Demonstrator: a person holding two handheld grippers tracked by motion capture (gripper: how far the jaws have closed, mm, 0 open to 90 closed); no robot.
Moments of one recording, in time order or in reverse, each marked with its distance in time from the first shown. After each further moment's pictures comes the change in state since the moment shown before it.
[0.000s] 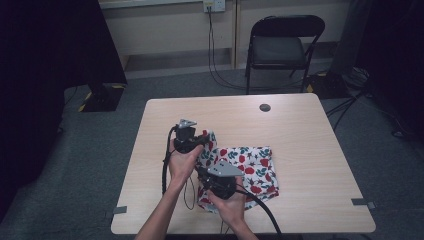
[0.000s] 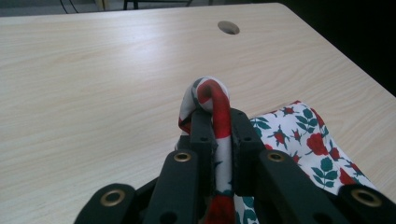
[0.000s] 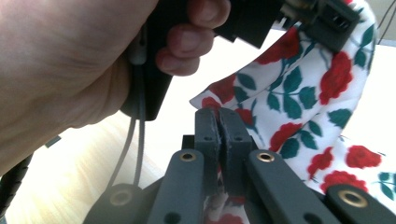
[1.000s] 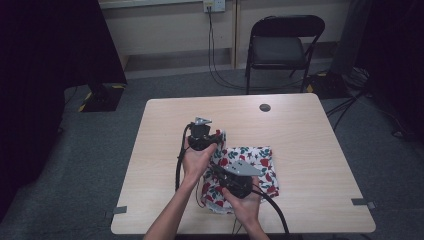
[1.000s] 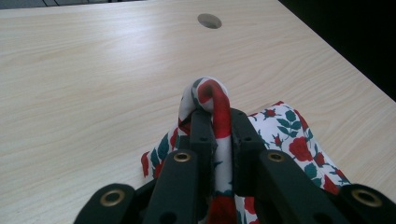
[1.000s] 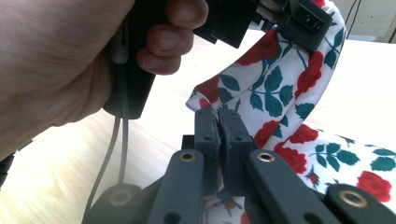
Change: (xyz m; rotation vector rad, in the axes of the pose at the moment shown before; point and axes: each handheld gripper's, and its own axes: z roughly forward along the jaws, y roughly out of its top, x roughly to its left) left arm -0.028 0.010 0.028 0.038 -0.030 0.015; right arm -0.031 -0.009 -0.023 -0.016 -0.065 0.047
